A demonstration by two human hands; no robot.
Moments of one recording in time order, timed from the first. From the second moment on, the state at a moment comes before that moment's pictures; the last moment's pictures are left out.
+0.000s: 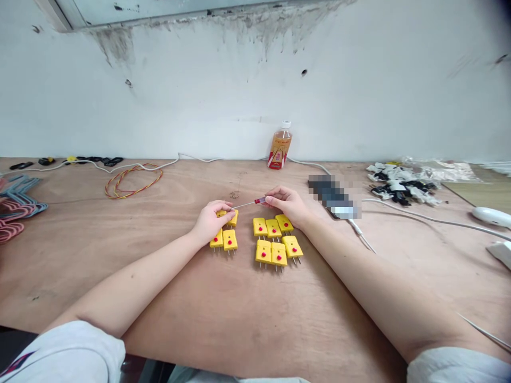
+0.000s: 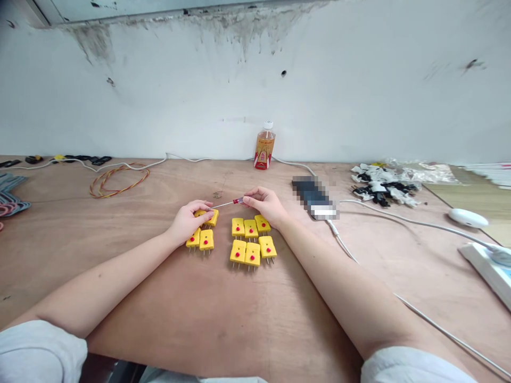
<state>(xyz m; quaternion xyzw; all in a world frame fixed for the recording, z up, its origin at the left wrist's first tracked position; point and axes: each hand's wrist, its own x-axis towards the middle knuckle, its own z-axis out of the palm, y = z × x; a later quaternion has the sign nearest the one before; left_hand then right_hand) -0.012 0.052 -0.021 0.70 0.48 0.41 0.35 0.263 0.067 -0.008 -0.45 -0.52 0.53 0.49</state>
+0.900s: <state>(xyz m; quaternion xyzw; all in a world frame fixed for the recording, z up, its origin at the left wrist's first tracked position) -0.013 0.050 -0.017 0.73 0.49 0.39 0.28 0.269 0.067 -0.006 -0.44 -0.56 0.52 0.46</state>
